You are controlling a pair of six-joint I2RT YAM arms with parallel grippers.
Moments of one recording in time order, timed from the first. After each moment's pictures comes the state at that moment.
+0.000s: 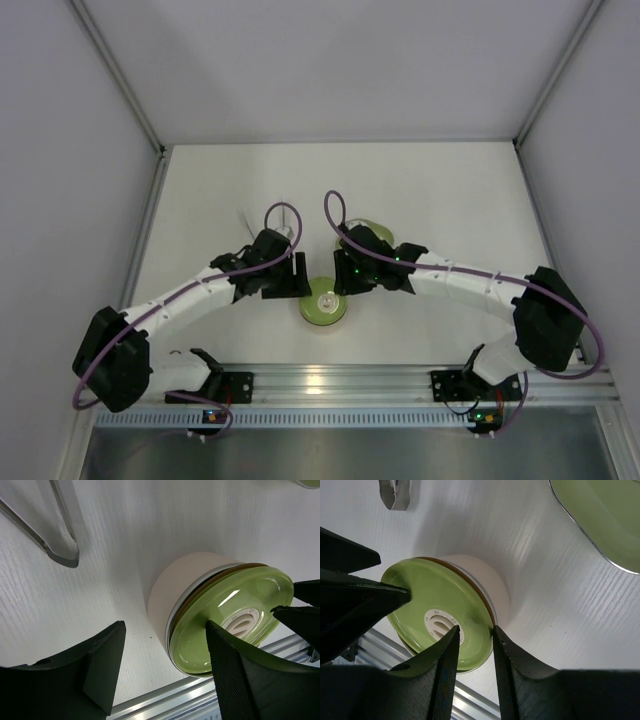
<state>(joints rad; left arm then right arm) -0.66 1.25 0.77 -0.49 0.07 -0.65 0.93 1.48 1.00 -0.44 0.03 0.65</state>
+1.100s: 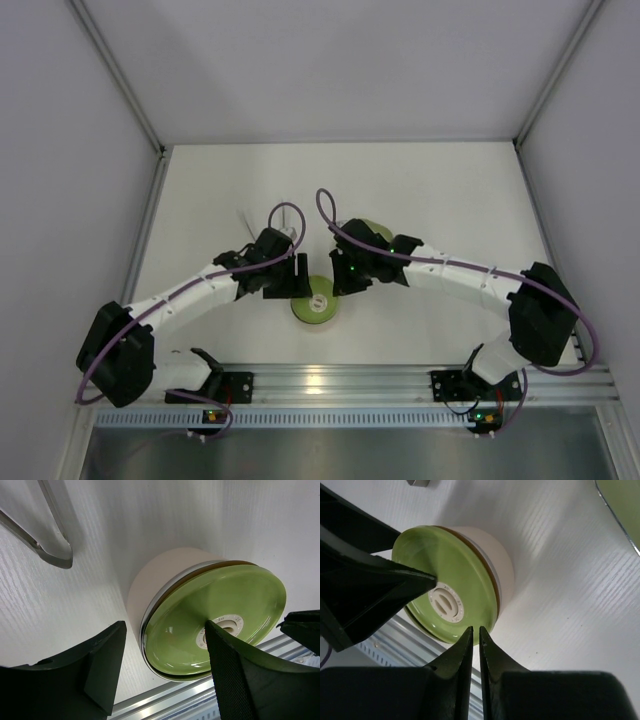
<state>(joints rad) -0.66 1.29 0.78 -0.51 0.10 -0.62 0.93 1.52 1.09 -0.54 -0.07 0.61</state>
